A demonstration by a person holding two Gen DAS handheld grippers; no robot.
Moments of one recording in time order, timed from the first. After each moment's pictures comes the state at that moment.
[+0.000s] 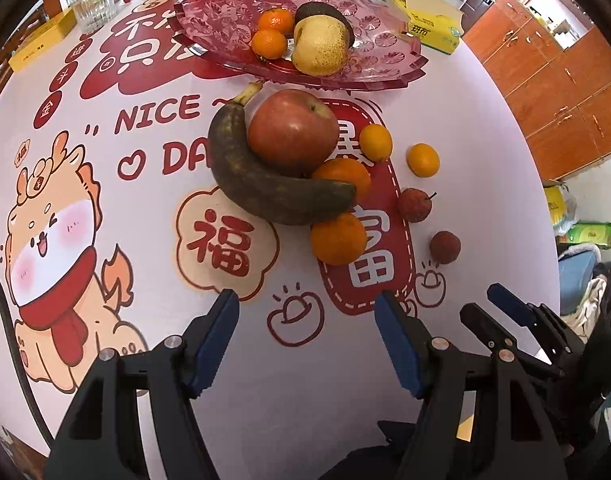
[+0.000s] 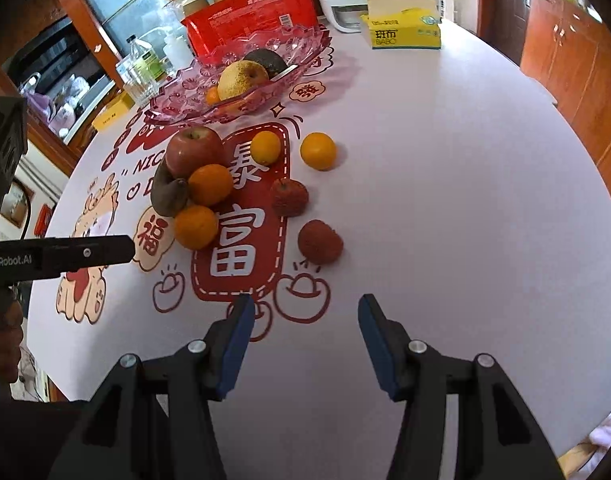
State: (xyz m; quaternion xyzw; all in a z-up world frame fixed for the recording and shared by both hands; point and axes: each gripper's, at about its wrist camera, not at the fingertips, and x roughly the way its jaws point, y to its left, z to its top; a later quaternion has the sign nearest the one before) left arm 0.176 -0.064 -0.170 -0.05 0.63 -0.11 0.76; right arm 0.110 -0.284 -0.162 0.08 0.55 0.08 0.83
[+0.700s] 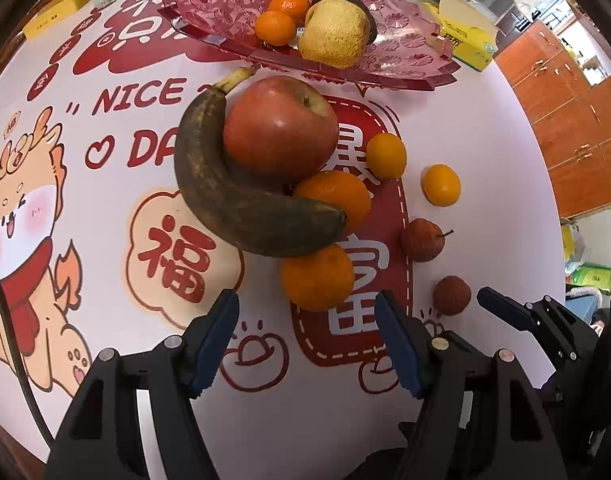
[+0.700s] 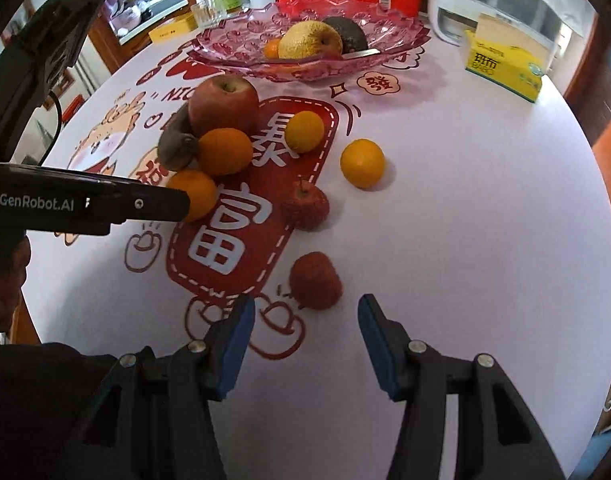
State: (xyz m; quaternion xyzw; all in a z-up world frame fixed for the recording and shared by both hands) left arm 0.201 -0.096 -0.208 -0.10 0.63 -0.06 0.76; right arm 0.157 -0.272 -0.184 -0.08 0.57 0.21 0.79
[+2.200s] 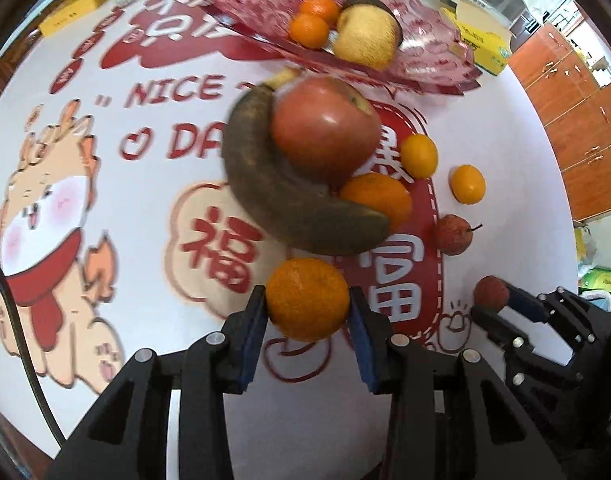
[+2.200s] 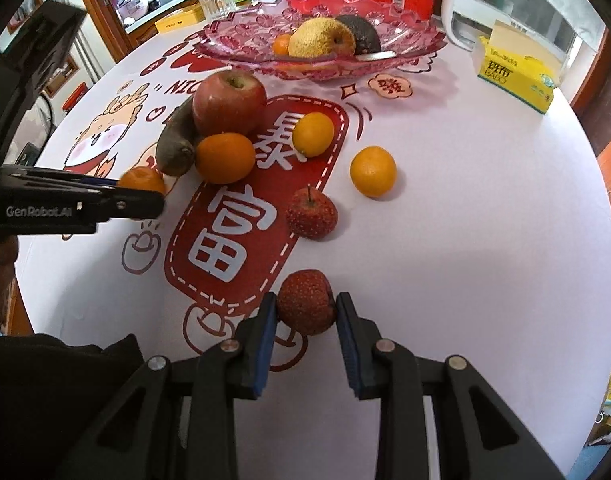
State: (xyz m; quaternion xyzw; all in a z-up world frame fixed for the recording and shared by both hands) left arm 0.190 -0.066 -0.204 -0.08 0.63 -0.04 0.77; right arm 0.164 -0.261 -0.183 -0.10 0.57 0.21 0.79
